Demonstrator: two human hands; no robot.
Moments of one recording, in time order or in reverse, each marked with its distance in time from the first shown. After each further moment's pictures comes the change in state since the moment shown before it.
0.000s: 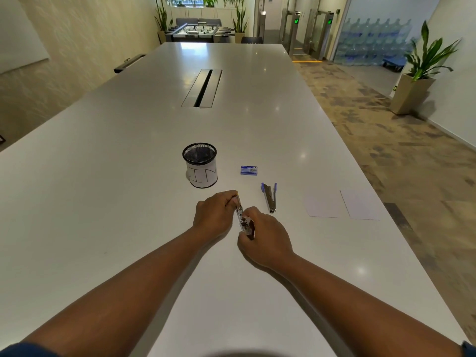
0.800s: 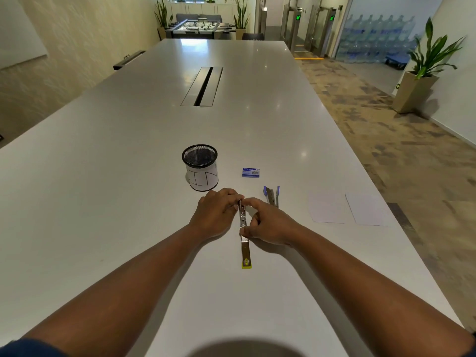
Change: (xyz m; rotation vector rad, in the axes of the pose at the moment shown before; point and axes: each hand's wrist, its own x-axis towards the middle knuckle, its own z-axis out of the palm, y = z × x) left_hand 0.026 -0.020 -0.002 0.066 -0.098 0.261; right_hand 0.059 0.015 -0.025 0.115 -0.504 0.184
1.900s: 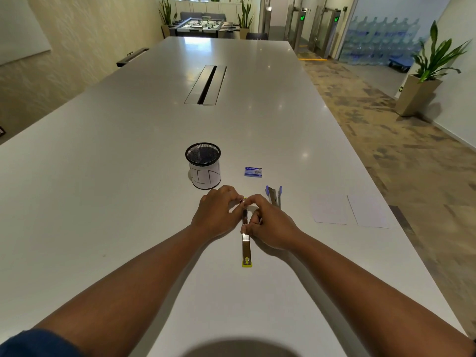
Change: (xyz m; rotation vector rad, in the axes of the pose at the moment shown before) left_hand -0.003 0.003 0.008 -0.020 0.125 -0.044; right_hand -0.003 0.006 0.013 0.023 0.155 -0.106
